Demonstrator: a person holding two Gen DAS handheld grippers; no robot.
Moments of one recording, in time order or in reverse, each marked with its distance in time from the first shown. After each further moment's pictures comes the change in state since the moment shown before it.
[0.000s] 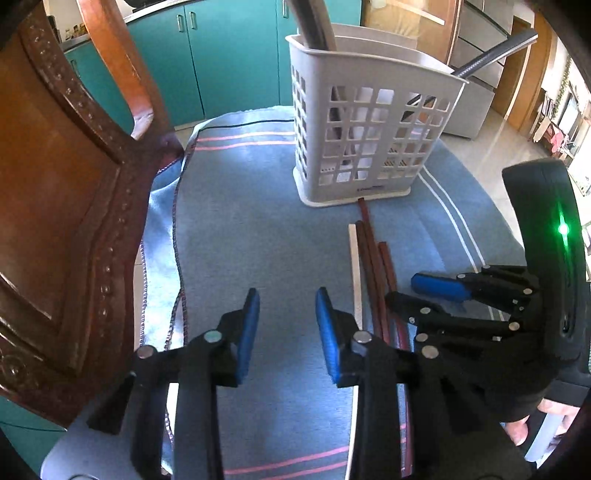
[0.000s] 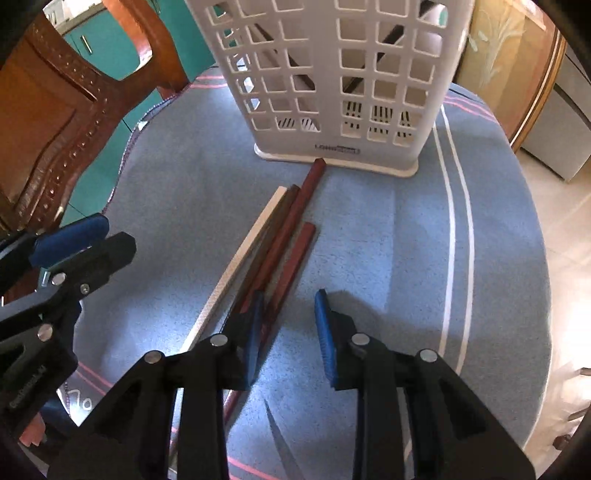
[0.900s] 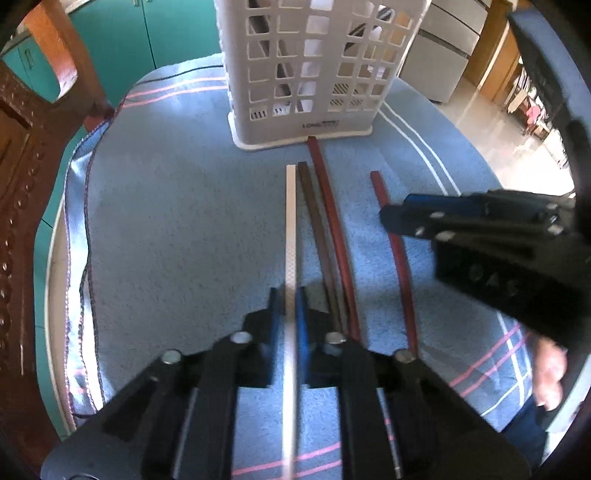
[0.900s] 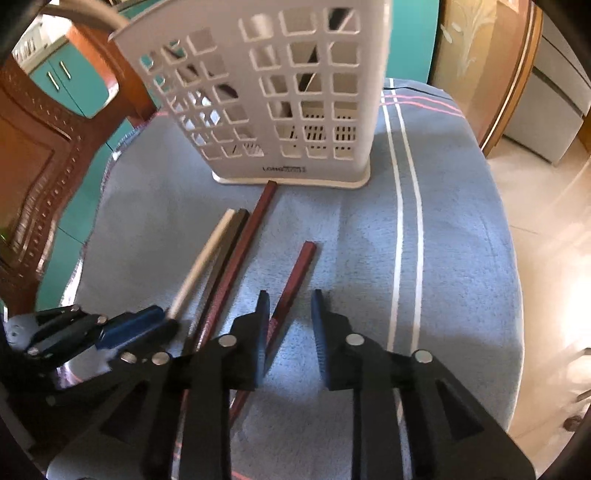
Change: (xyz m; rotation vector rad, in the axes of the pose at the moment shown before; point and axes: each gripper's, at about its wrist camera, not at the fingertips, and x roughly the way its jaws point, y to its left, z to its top) left arm 0.041 -0.031 -0.021 0.058 0.133 -0.139; right arm 0.000 -0.027 0.015 0.073 -0.024 -0.030
